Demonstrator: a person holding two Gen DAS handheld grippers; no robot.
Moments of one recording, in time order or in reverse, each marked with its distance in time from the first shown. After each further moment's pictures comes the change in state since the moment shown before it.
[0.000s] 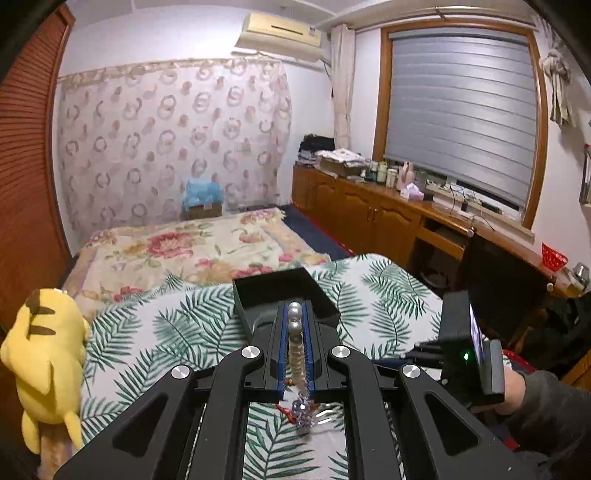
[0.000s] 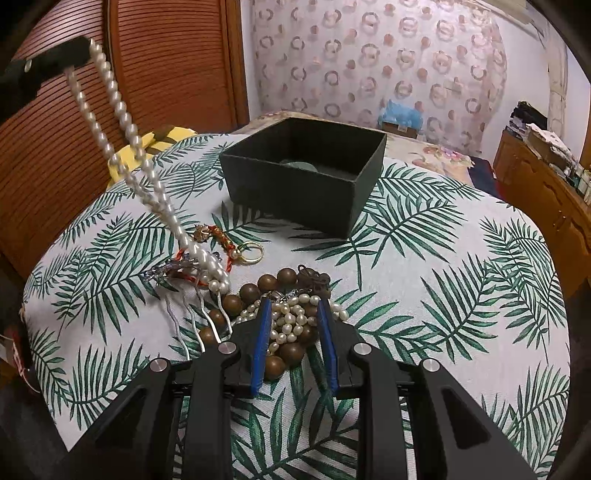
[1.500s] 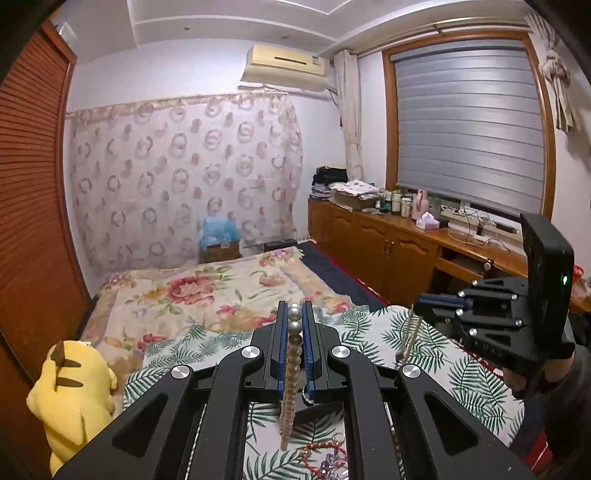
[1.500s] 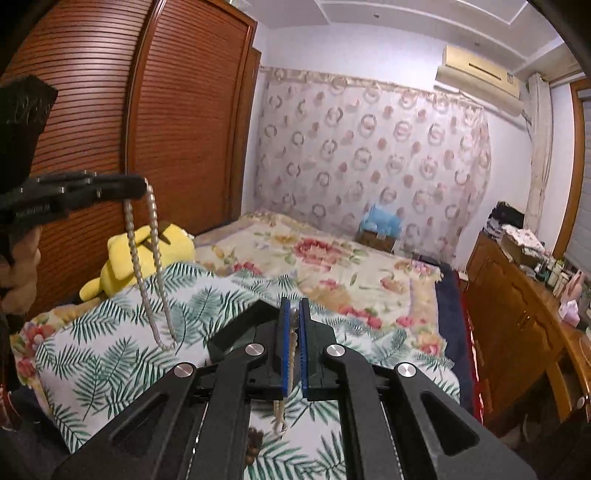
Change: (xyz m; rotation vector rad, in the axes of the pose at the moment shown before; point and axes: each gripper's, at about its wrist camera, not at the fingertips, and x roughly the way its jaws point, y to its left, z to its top) left arm -0.013 0.005 0.074 0.048 -0.114 0.072; right arm -0.136 -0.019 0.132 -0.131 -0.374 -0.099
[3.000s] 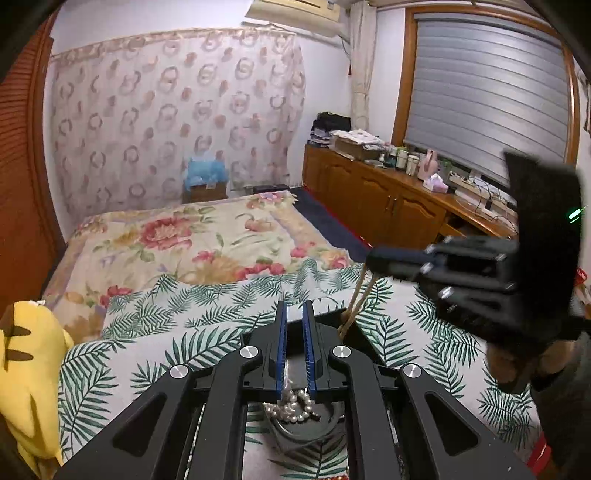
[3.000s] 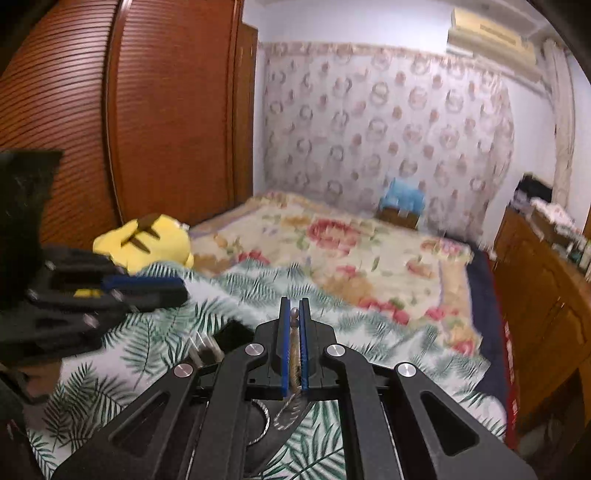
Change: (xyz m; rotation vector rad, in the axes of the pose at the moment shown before) left arm 0.152 0.023 -0.039 -0.085 0.215 -0.057; right arm 0.161 -0.033 -0.010 0.075 0.150 0.114
